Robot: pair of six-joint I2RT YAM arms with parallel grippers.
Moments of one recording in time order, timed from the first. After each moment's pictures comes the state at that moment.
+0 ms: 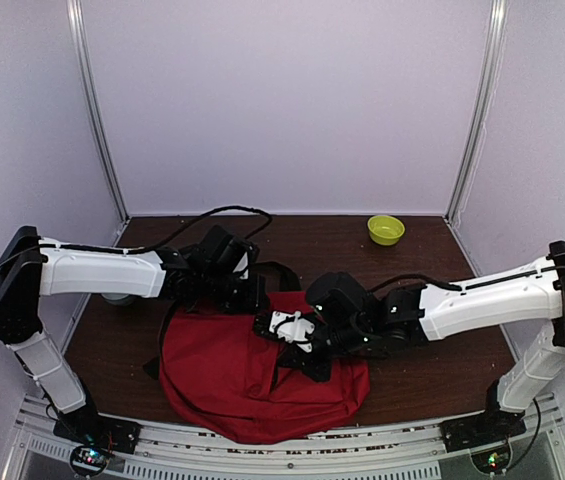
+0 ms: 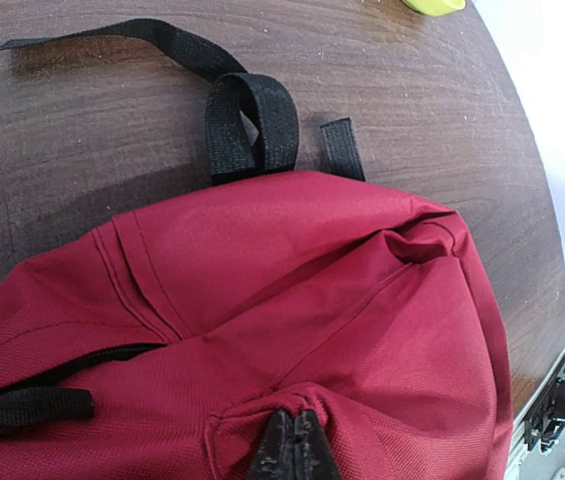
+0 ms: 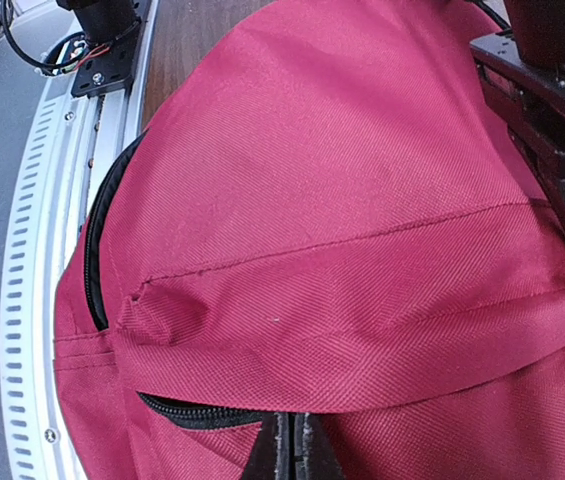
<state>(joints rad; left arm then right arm) -0.88 1.68 1.10 -0.22 0.04 -0.73 1.18 1.60 1.02 -0.18 -0.18 -0.16</state>
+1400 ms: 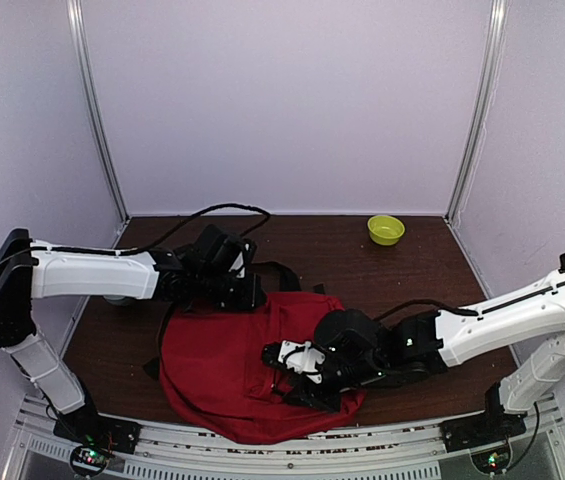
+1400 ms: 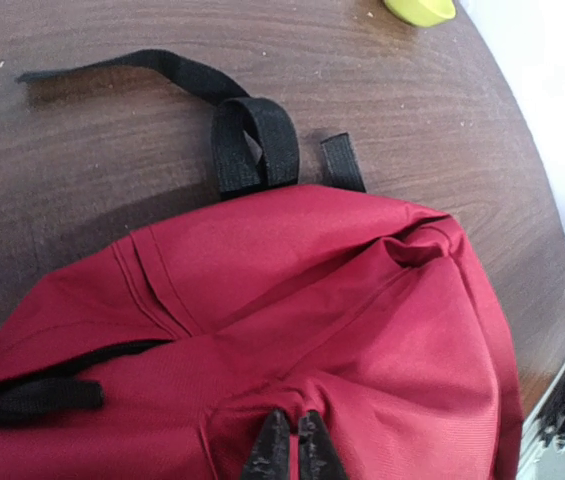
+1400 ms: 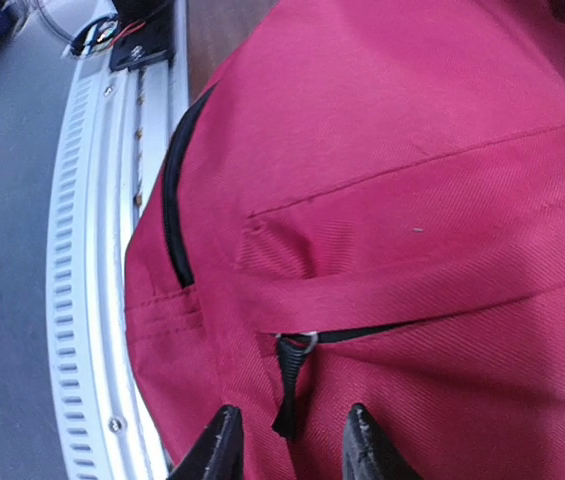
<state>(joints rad) -0.88 1.65 1.08 -0.21 0.01 -0.68 1.32 1.51 0.88 -0.14 -0.09 0.04</state>
